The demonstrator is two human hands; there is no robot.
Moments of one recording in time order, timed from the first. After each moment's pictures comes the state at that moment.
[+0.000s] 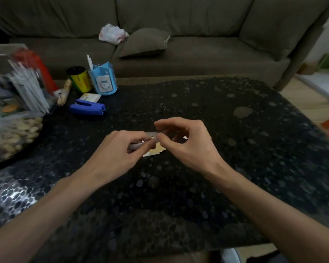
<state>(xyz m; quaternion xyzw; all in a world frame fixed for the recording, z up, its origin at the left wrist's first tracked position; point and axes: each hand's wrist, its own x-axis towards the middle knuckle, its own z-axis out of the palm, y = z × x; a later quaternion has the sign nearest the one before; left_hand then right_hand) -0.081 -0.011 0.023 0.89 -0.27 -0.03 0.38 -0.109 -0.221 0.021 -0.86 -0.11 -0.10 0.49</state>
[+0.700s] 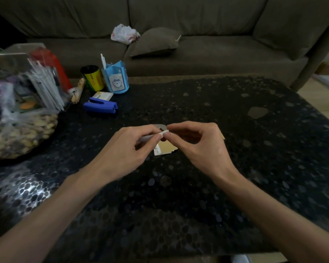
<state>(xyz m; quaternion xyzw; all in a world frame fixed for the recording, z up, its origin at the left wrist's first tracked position) -0.080 0.000 0.022 0.88 -0.29 0.00 0.37 -0.114 -0.209 0.014 -0.84 -0.09 -0.12 0.52</state>
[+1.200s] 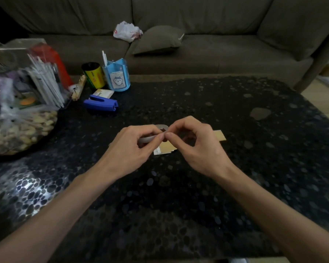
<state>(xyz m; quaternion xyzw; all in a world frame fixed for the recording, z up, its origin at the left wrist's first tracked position) -0.076 -0.009 0.011 0.87 -0.27 0.01 0.41 -0.100 -0.214 0.007 -0.86 -0.13 -0.09 0.48</state>
